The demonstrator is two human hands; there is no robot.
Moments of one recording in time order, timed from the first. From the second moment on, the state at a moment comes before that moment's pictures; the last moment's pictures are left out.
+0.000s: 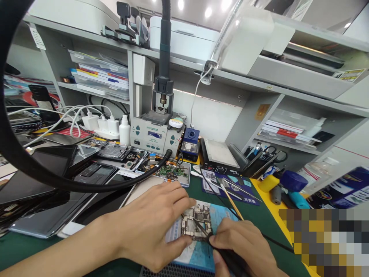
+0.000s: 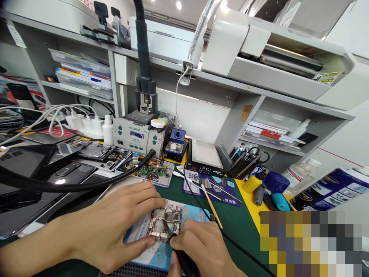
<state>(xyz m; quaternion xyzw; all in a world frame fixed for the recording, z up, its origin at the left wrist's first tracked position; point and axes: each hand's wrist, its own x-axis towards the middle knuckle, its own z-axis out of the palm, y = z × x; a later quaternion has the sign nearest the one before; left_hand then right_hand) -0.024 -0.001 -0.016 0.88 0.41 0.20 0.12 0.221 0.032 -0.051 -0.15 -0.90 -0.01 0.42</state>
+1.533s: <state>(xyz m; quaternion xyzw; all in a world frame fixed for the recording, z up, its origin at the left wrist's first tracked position) -0.018 -0.006 -0.010 0.86 0.45 0.21 0.11 0.216 0.043 -0.056 -0.11 -0.89 -0.03 0.44</state>
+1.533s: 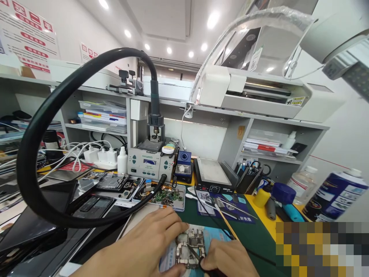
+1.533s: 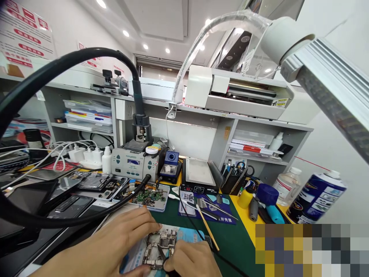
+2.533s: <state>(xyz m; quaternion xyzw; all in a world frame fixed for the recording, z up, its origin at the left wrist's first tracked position) -0.022 -0.004 -0.014 0.87 0.43 0.19 0.12 0.224 0.037 -0.051 -0.14 -0.91 -0.02 0.39</state>
